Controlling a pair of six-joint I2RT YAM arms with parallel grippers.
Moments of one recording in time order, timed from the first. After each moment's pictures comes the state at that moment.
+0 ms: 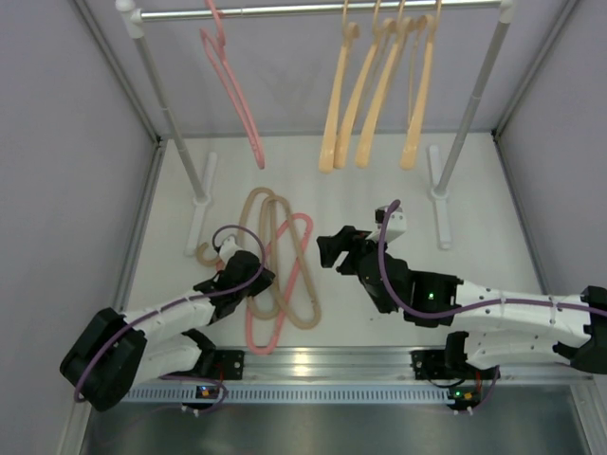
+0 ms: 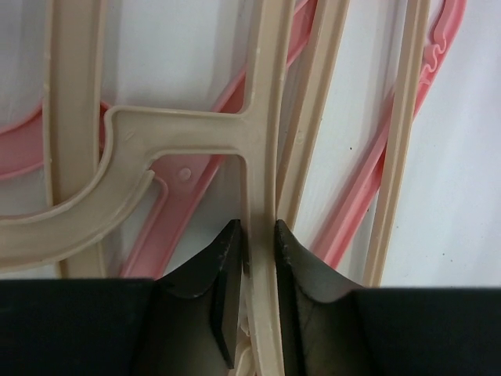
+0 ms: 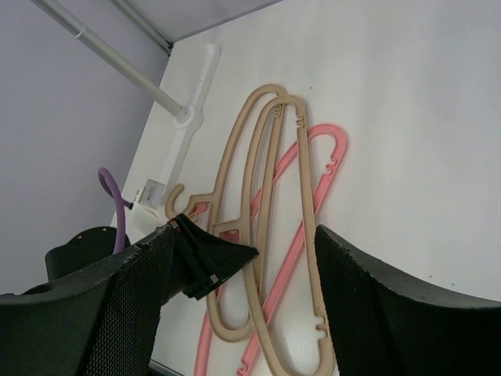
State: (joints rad) left arm -0.62 1.10 0.29 0.06 -0.25 -1.07; right arm 1.31 1.05 0.87 -0.12 0.89 0.81
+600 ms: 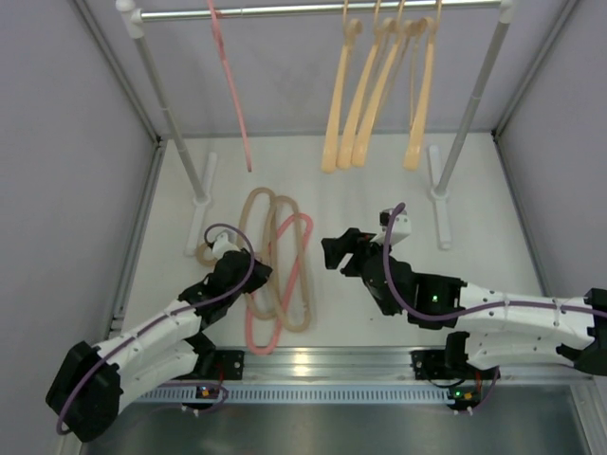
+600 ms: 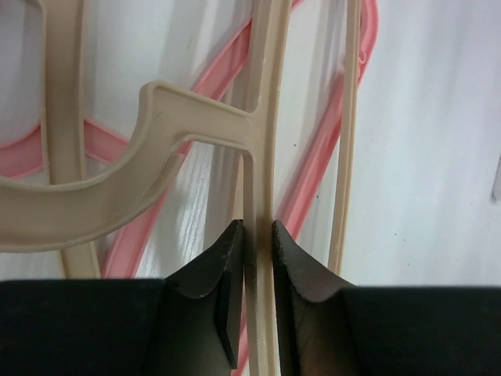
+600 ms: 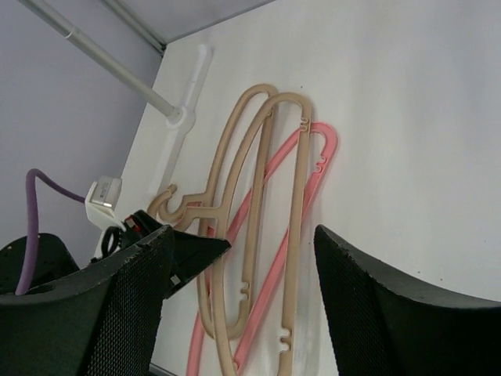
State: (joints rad) left arm -0.62 0.89 0.30 -0.04 -0.24 -1.03; right arm 1.31 1.02 0.84 -0.12 0.90 0.82
